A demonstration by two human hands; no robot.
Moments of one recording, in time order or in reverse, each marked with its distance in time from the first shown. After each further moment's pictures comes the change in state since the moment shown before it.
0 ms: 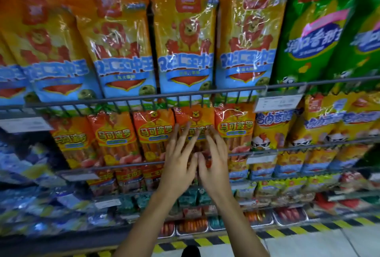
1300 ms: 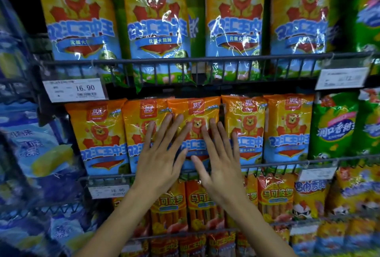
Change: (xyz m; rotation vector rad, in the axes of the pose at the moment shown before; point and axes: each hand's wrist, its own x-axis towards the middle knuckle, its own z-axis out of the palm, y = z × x) left_hand 0.089 -0.057 -0.262 0.653 0.240 0.243; right_hand 0.112 -0.210 0.012 -0.400 0.172 -0.487
